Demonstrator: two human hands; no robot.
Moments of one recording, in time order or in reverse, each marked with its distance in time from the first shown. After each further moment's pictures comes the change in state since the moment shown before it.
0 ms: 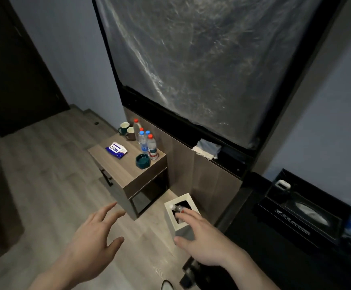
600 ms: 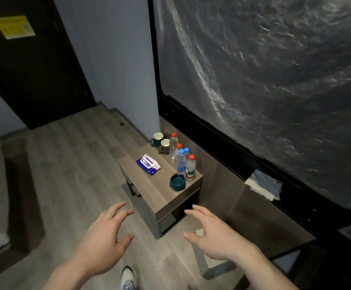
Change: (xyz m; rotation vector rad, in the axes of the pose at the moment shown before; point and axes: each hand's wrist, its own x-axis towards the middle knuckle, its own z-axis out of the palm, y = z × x) left_hand 0.164 -0.190 -0.067 -0.077 0.017 -0.097; right_hand 0.235 -0.150 -0.027 -0.125 -0.071 -0.042
